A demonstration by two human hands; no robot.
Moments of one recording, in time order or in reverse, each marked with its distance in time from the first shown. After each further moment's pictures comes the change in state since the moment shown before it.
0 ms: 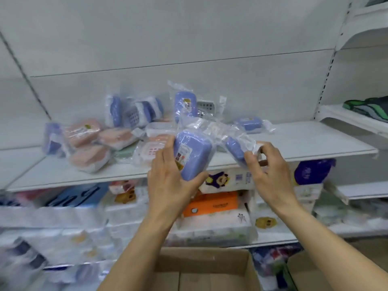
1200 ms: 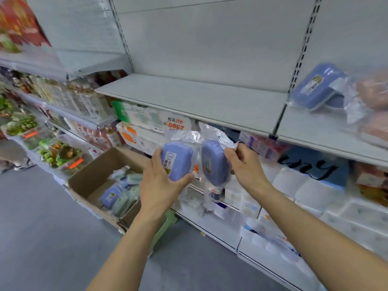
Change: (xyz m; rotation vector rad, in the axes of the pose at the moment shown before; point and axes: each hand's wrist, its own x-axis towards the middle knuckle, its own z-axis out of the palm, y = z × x) left_hand -0.114 -0.526 -0.437 0.312 0.210 -0.747; right_hand -0.195 -0.383 0.606 0.490 -0.828 0.223
